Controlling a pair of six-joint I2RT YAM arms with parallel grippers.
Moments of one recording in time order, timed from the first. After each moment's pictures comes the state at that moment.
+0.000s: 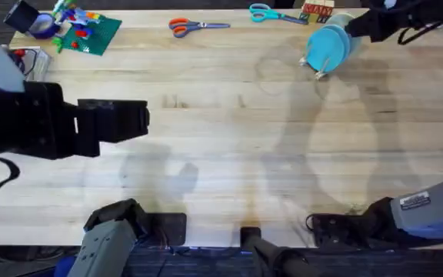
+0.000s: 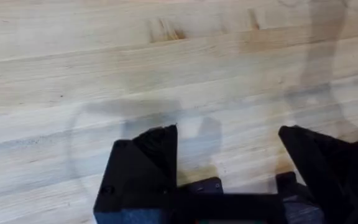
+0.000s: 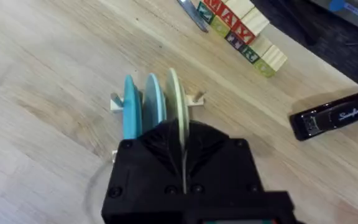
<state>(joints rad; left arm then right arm) 0.35 0.86 1.36 -1.59 0.44 0.34 -0.22 1.80 1.41 -0.49 -0.42 -0.70</state>
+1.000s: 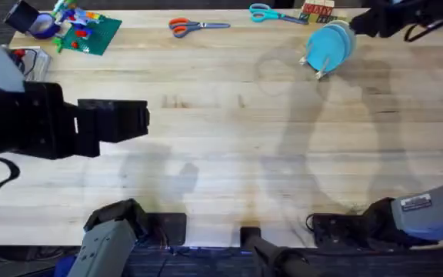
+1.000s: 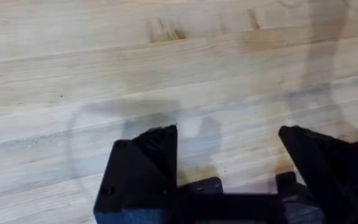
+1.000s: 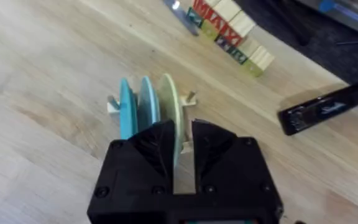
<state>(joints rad) 0.35 0.86 1.36 -1.59 0.44 0.34 -0.24 1.77 1.41 -0.49 -0.42 -0.67</state>
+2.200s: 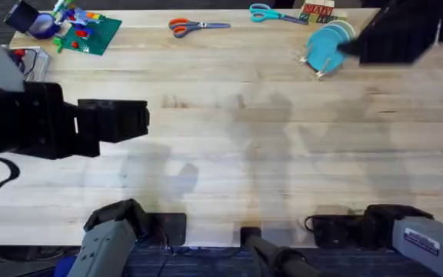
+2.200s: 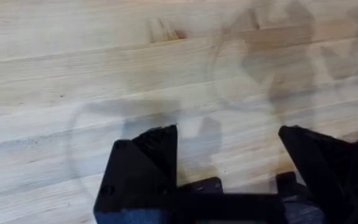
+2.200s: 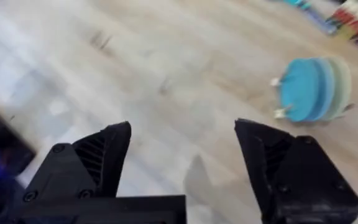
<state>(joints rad) 0.35 0.86 1.36 -1.59 0.44 0.34 -0.05 1.15 1.41 -1.14 -0.59 -0.44</state>
